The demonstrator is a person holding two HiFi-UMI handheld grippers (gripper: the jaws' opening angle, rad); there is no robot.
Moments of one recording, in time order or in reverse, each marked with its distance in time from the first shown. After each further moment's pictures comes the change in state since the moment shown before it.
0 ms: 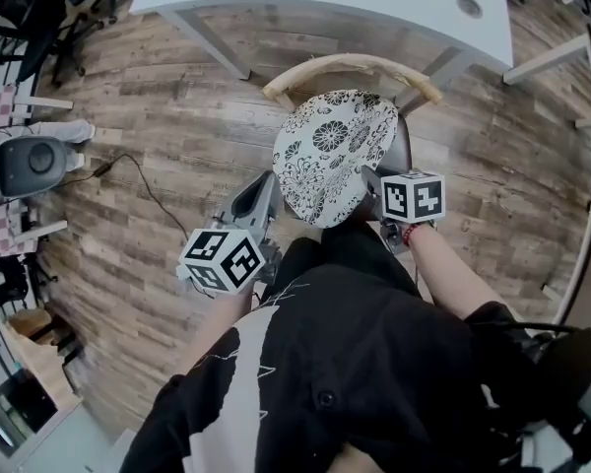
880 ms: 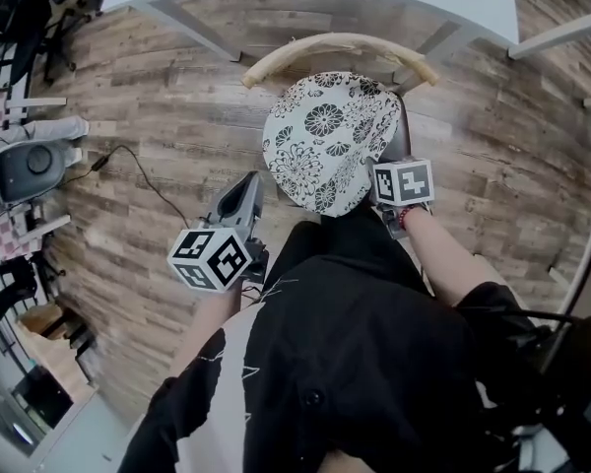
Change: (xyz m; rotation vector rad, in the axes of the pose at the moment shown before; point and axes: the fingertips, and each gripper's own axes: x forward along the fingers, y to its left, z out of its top) left arm 0.015 0.018 -0.031 -0.011 0.116 0.070; right arm 0.024 -0.072 -0.030 -0.032 0.122 -0.182
